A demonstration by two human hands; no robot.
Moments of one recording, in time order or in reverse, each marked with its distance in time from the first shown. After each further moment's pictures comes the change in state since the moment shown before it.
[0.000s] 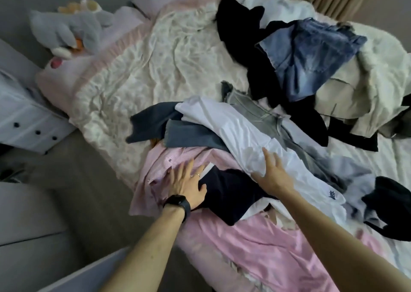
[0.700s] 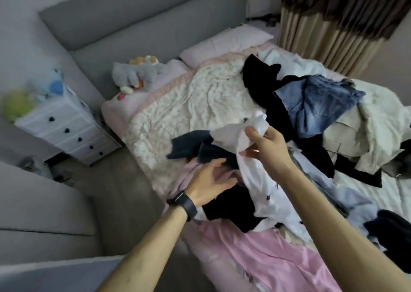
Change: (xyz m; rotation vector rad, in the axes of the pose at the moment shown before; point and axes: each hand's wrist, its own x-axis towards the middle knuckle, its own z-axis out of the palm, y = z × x) left_hand -0.110 0.029 -0.144 -0.950 0.101 0.115; right_hand -0.139 -0.180 -0.161 1.156 0.035 -0.345
